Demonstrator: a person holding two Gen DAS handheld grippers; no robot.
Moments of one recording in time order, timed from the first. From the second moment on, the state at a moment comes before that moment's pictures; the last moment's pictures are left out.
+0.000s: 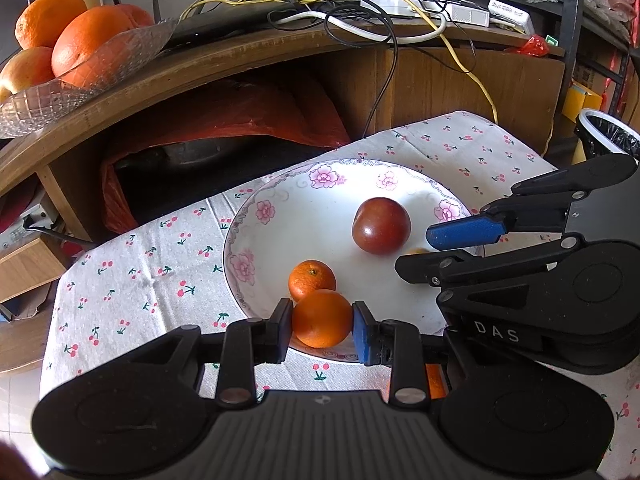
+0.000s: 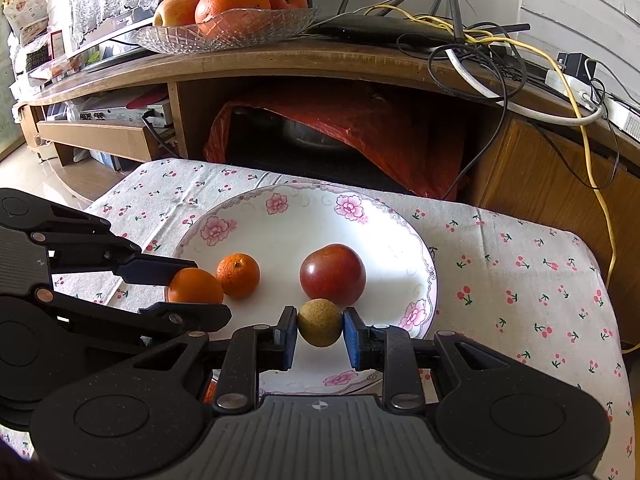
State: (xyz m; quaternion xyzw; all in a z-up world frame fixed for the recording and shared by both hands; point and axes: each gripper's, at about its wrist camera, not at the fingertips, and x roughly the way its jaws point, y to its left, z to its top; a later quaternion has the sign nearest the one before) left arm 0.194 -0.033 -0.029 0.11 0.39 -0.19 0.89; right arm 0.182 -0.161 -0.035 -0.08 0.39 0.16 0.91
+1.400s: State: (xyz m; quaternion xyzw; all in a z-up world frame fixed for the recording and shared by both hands) left arm 0.164 -0.020 -0.003 0.10 0.37 -0.21 0.90; right arm 0.155 -0.162 -0.013 -0.08 0.38 0.14 0.91
